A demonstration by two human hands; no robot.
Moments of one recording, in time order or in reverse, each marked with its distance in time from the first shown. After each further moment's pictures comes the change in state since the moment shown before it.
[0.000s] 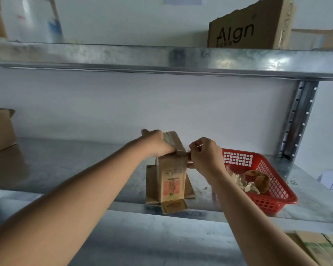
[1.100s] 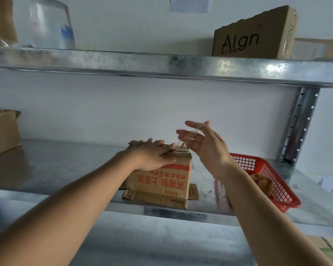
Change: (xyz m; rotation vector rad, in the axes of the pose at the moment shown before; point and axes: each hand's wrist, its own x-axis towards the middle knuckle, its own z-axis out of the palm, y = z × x) left_hand 0.006 -0.058 0.002 0.361 -0.160 0.312; right_hand 0.010 -0.019 -0.011 0.759 -0.403 -0.126
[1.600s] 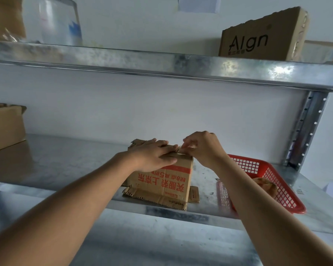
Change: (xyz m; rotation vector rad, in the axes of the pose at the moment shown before) left_hand -0.002 -0.011 0.006 -0.051 0.060 0.042; right_hand 0.026 0.000 0.006 -1.245 -0.013 -0.171
